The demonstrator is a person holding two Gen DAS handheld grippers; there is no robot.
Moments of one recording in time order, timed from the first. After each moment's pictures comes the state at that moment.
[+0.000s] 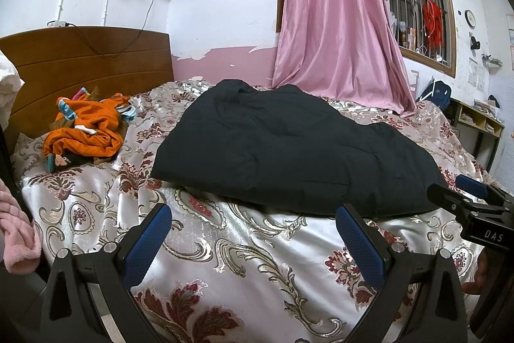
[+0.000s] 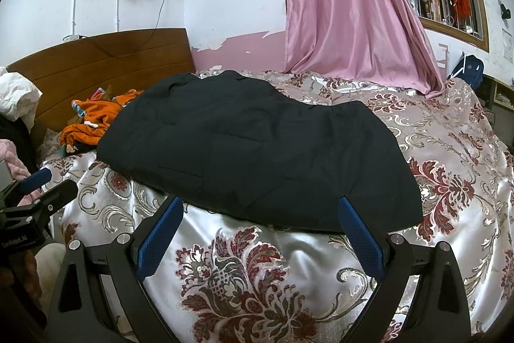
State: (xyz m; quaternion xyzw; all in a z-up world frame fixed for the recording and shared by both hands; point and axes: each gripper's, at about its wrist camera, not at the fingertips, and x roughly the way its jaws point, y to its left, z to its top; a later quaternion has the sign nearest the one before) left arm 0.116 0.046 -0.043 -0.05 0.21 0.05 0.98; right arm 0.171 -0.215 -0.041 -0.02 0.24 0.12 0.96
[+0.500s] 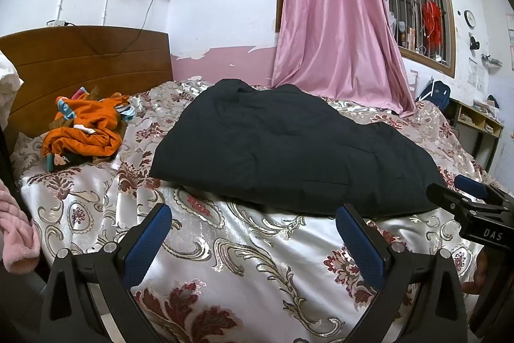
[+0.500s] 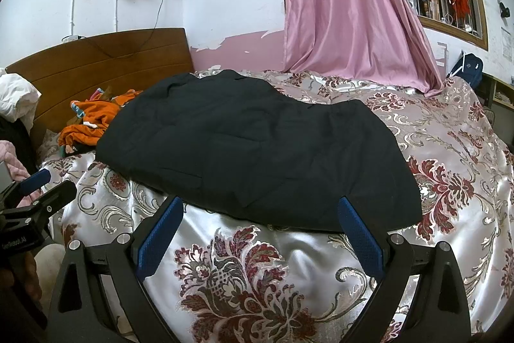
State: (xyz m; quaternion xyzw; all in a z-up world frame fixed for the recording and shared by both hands) left arm 0.117 0.049 -0.043 -0.05 0.21 0.05 0.98; right arm 0.171 -0.216 -0.042 -0.02 0.24 0.12 0.96
